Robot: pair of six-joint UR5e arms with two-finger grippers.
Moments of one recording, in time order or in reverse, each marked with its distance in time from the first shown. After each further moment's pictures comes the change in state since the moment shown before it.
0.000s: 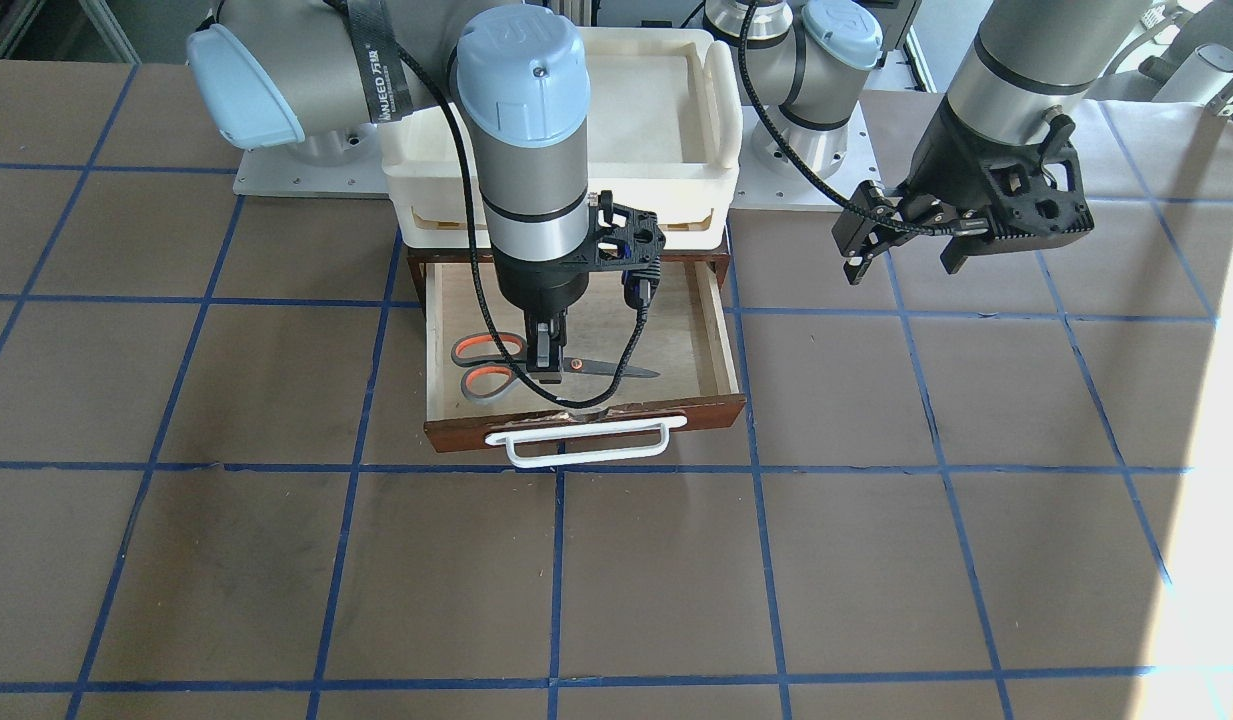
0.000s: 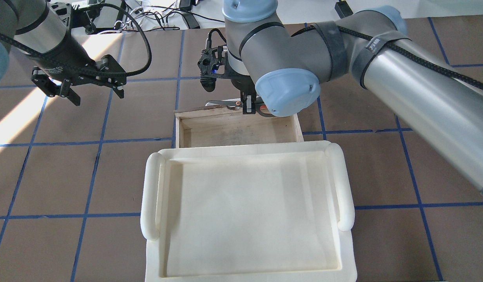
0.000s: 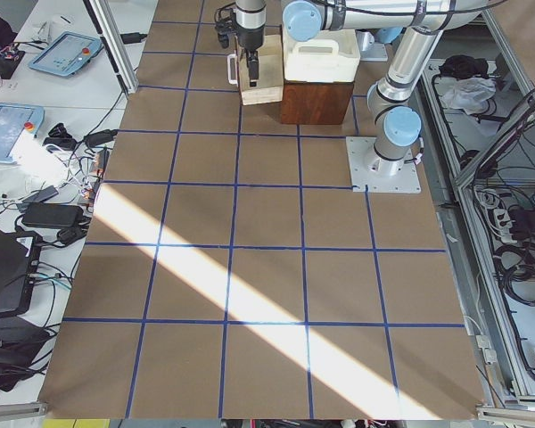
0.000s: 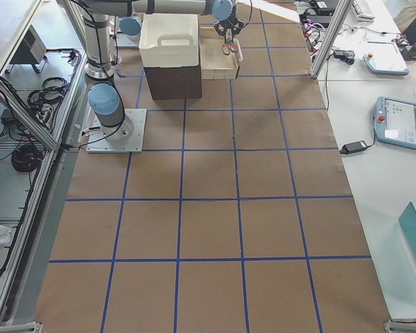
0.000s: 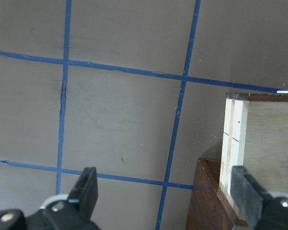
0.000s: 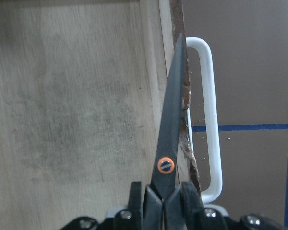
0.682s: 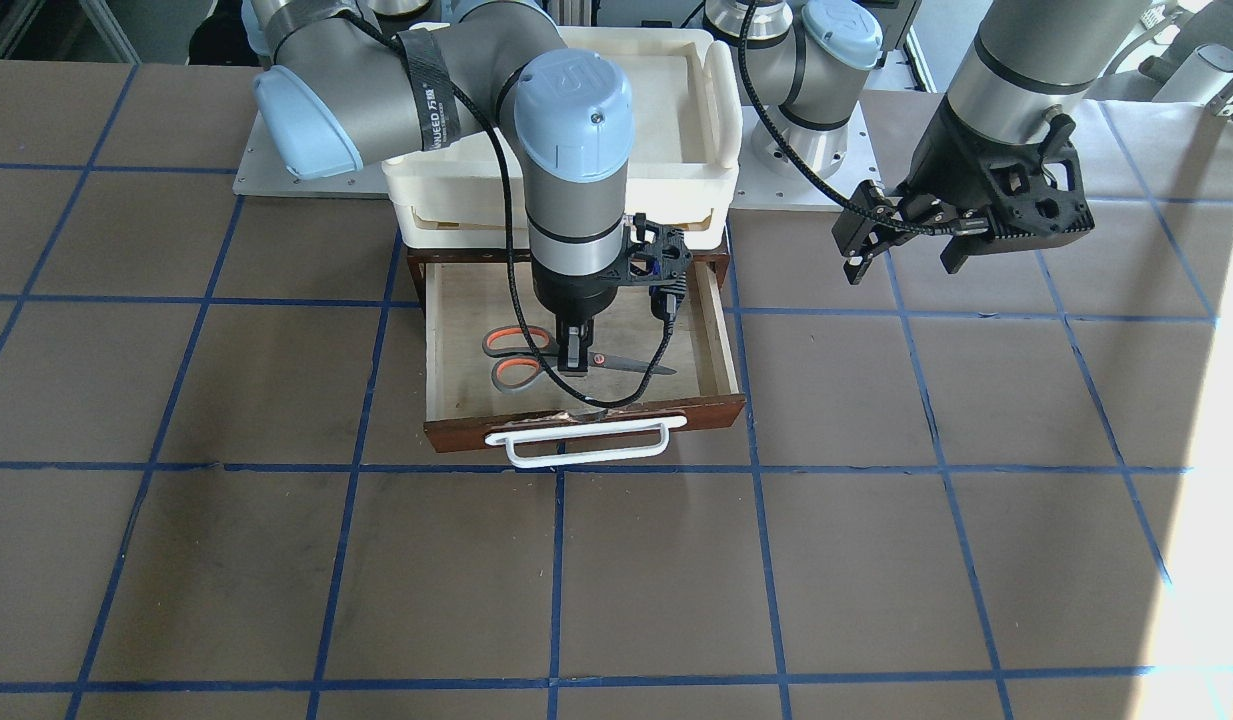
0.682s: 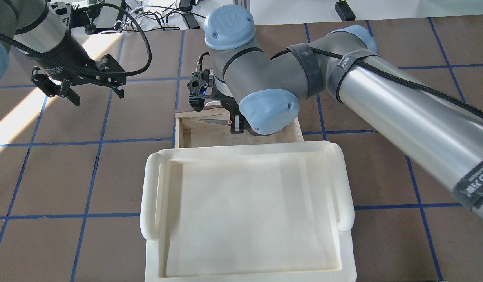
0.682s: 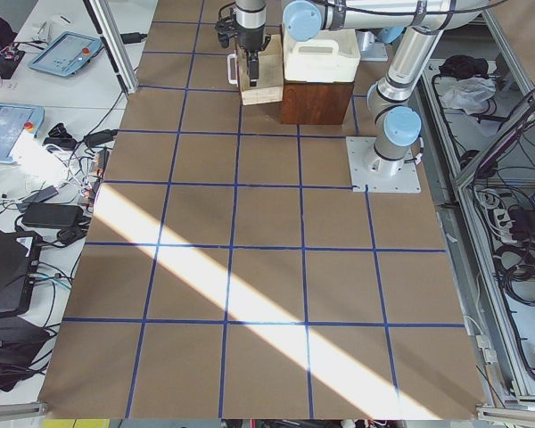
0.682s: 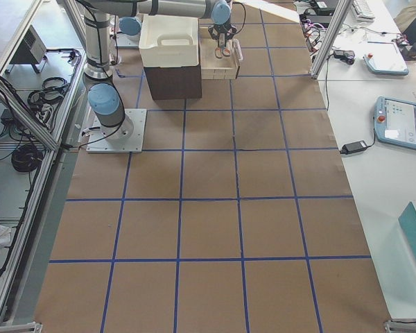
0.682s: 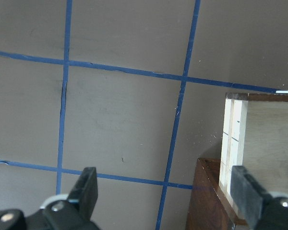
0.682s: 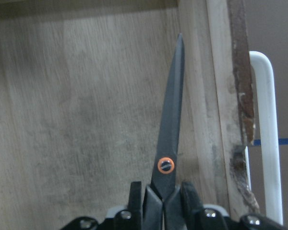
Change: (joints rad) left arm 0.000 0.000 0.000 0.000 0.000 0.000; right arm 0.055 0.039 0.032 -0.004 -0.002 0.069
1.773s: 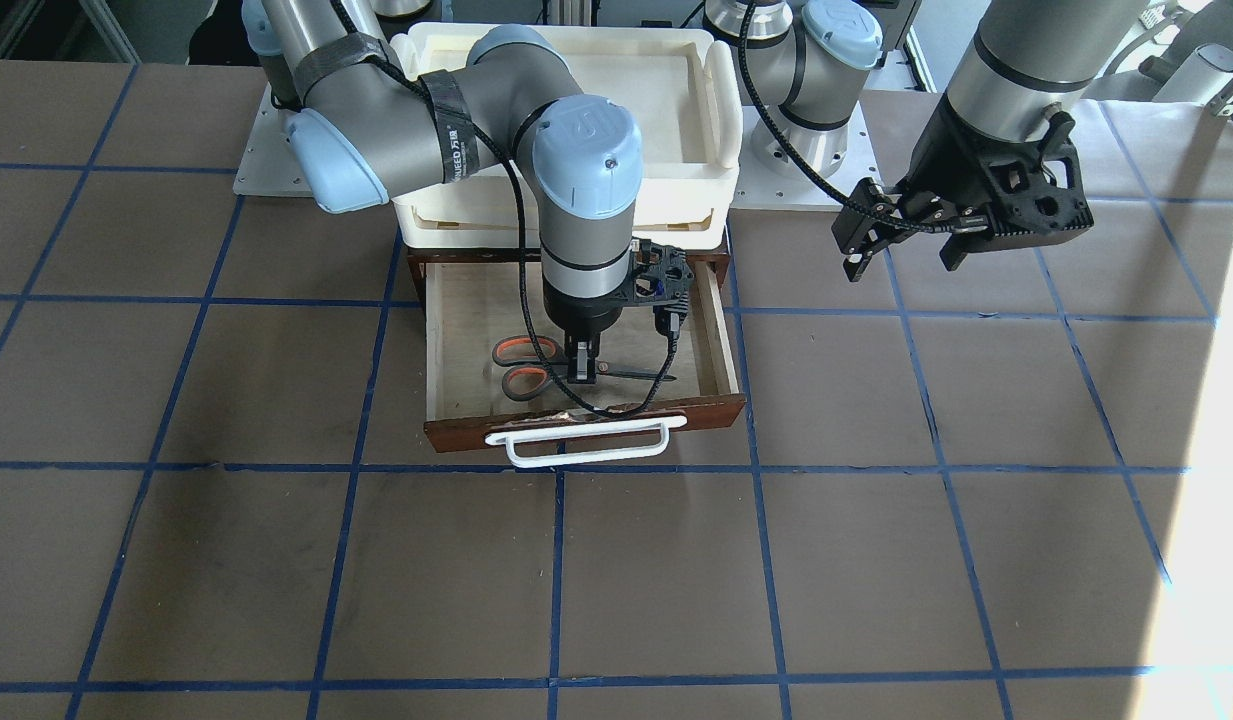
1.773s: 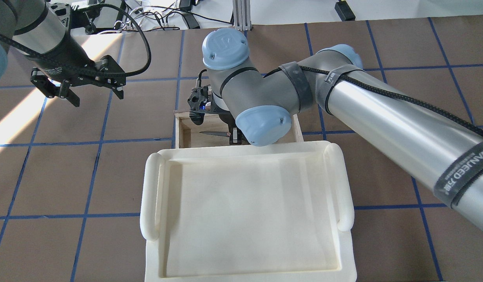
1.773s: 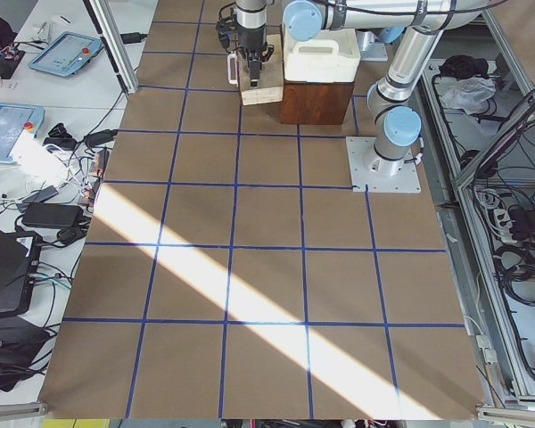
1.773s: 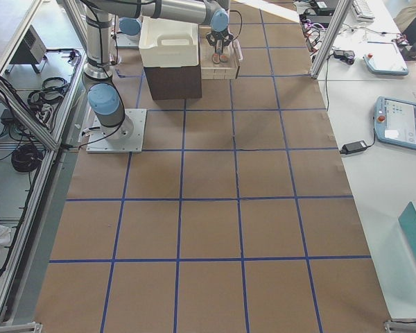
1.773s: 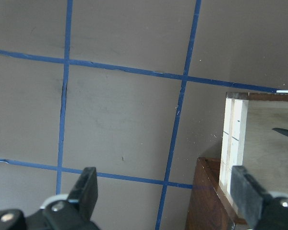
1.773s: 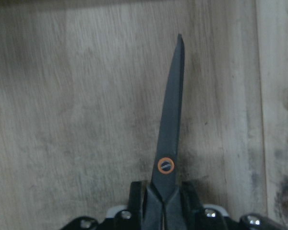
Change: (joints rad) left arm 0.000 0.001 0.000 -0.008 0.000 -0.004; right arm 0.010 0.034 0.047 -0.060 0.003 -0.003
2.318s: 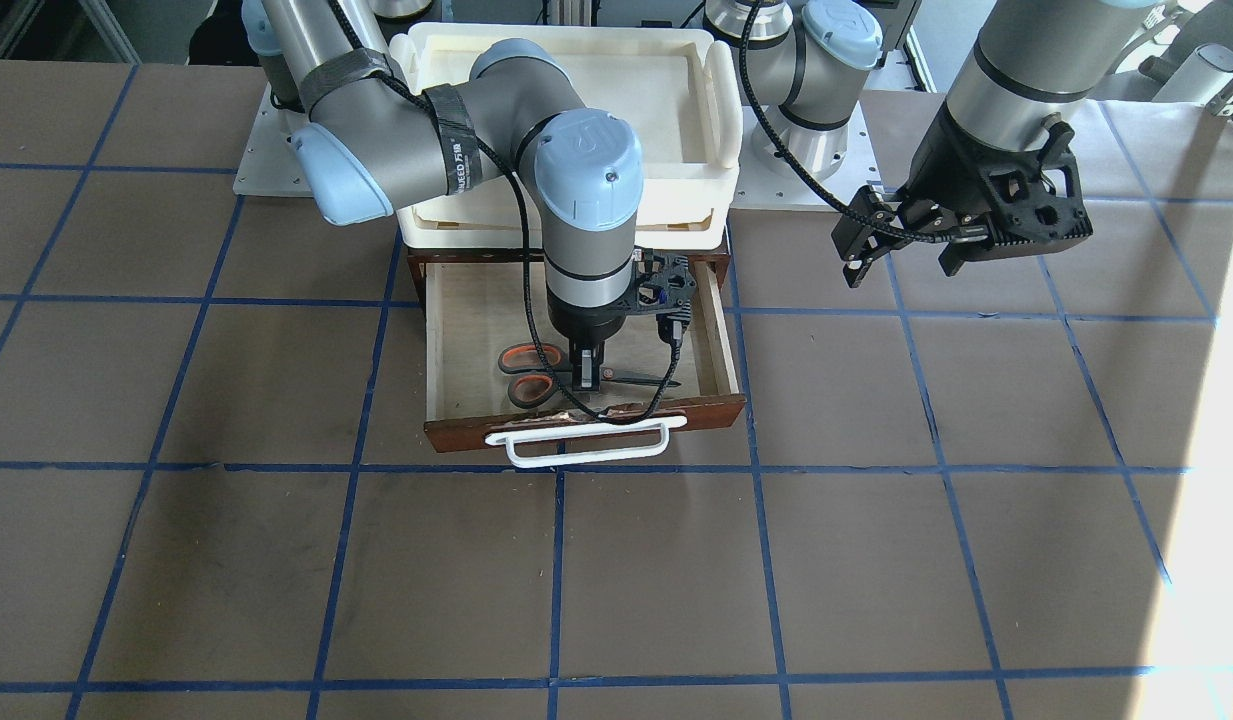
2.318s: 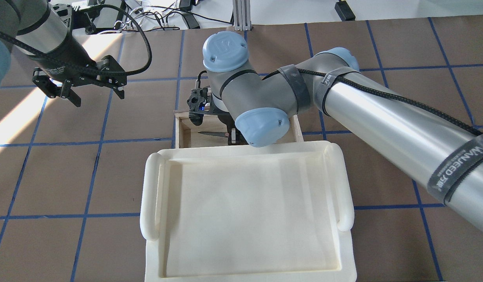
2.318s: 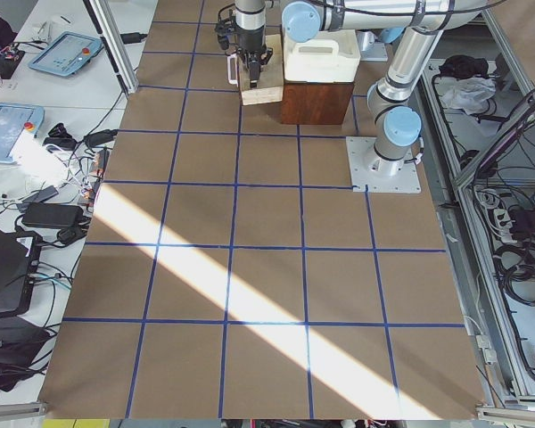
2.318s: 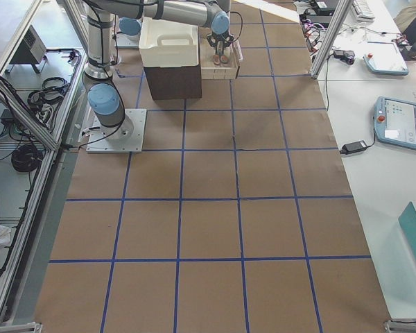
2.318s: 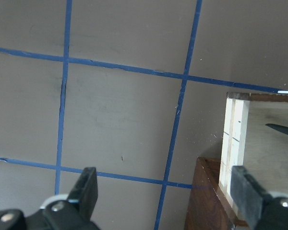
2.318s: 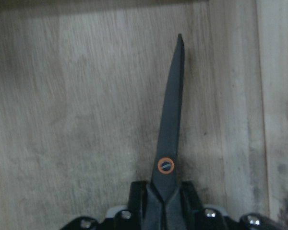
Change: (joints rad) left arm 0.001 -0.008 0.000 0.006 0.000 -0.007; right arm 0.000 0.015 0.003 -0.023 0.018 -0.002
